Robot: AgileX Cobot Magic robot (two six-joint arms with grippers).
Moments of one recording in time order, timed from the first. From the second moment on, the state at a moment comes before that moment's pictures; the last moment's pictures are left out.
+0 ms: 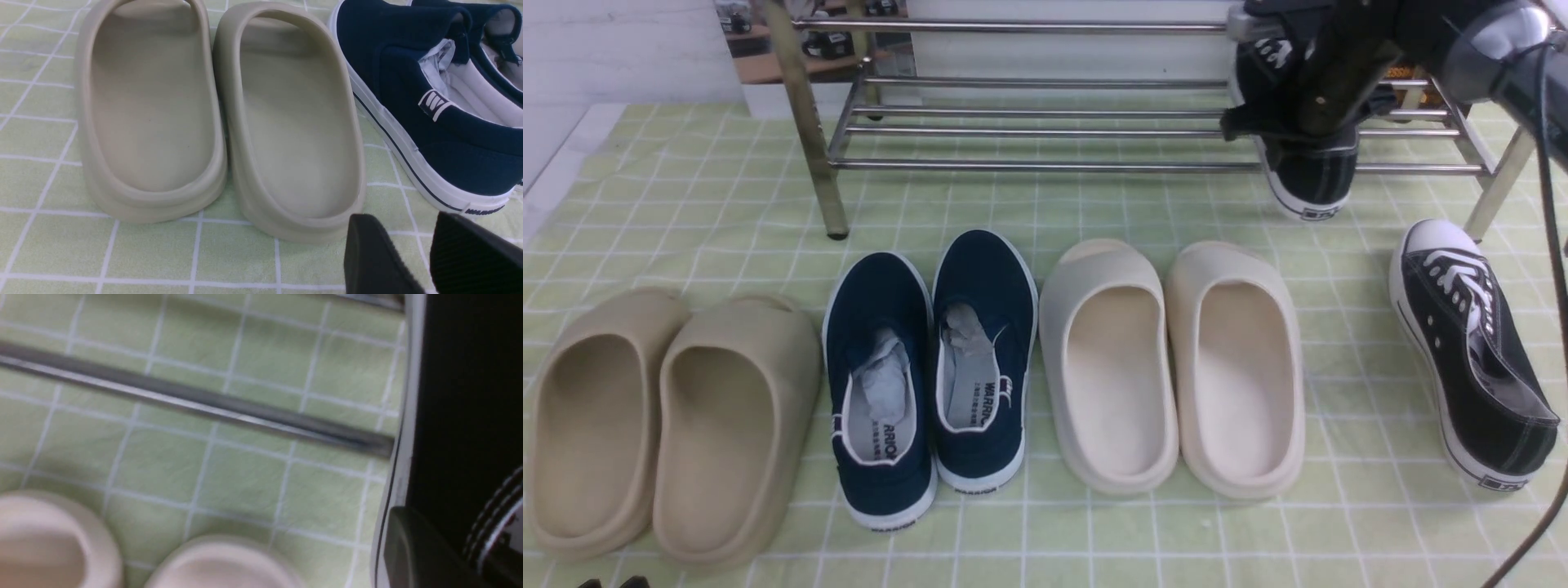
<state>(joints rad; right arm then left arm) 0.20 2.36 -2.35 0.03 1.07 0.03 -0.09 -0.01 0.03 -0.02 0.40 -0.16</state>
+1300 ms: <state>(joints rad) 0.11 1.83 -1.22 -0.09 0.85 0.21 -0.09 -0.01 0.03 -0.02 0.40 -0.16</state>
